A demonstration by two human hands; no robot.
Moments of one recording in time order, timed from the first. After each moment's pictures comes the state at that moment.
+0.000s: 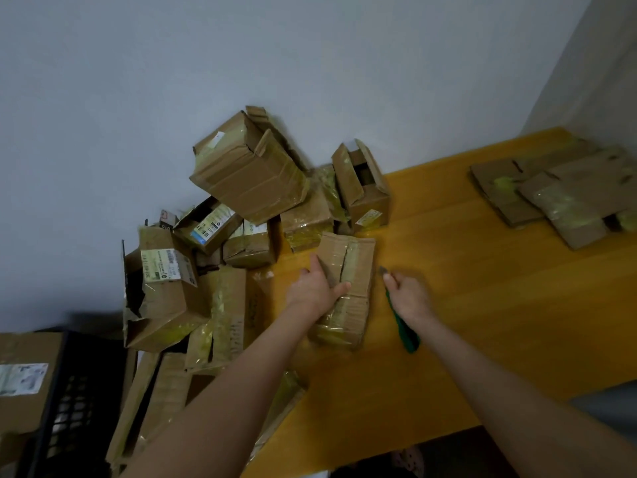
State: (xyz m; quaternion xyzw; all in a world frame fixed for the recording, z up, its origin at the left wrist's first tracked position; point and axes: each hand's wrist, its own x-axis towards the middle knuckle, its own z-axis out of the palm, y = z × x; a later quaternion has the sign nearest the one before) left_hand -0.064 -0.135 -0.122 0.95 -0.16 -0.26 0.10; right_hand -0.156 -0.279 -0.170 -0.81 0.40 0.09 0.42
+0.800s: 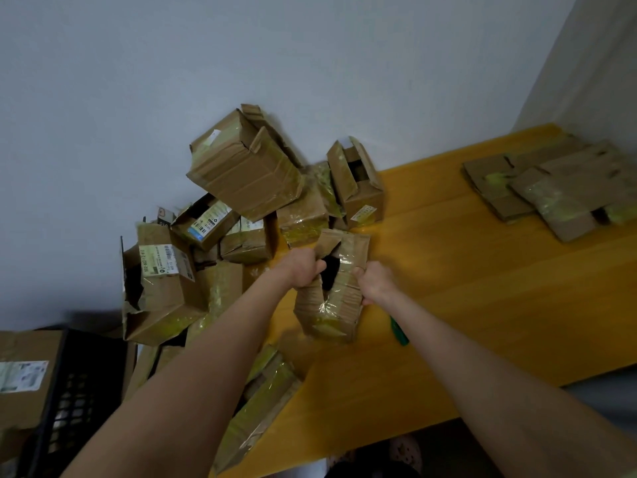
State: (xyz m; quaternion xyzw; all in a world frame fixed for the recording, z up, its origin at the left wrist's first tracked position) left_hand -0.030 -0.134 -0.089 0.91 -0.25 -0.33 0.08; right_hand -0.125 -0.256 -0.155 -0.78 0.38 0.12 0.49
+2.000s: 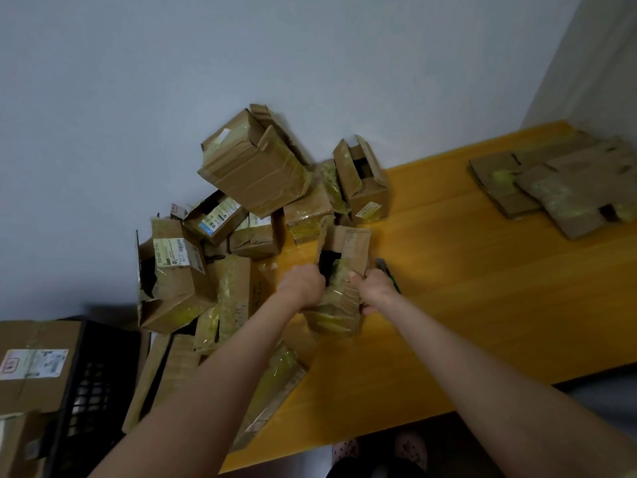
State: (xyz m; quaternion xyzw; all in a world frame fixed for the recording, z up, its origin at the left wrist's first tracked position) left_hand -0.079 -0.121 -0.080 0.93 -0.16 -0.31 0.08; right_hand -0.142 -0.237 -0.150 -0.72 0.40 0.16 0.54
